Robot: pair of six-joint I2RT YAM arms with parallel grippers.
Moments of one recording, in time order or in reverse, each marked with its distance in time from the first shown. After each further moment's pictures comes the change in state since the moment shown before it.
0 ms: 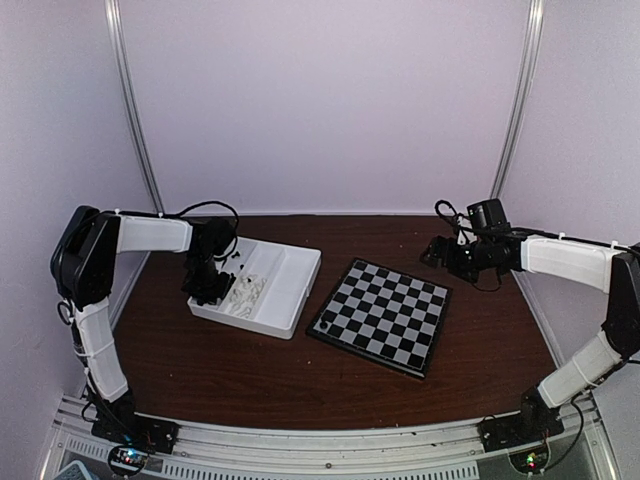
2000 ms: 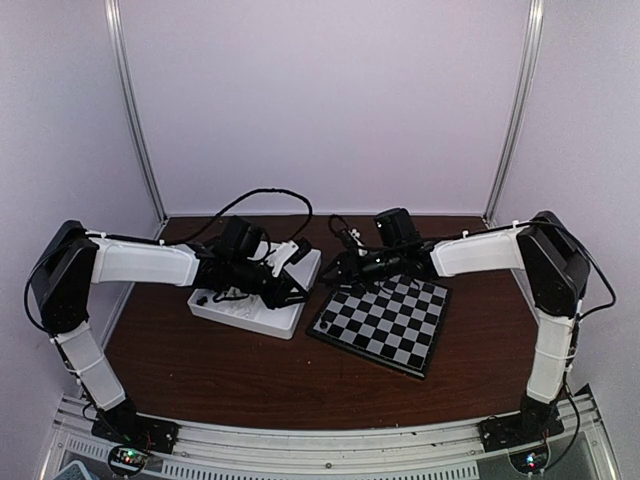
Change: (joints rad) left arm -0.300 -0.203 -0.224 0.707 0.692 0.323; right arm 0.369 0.477 0.296 0.383 -0.547 0.253
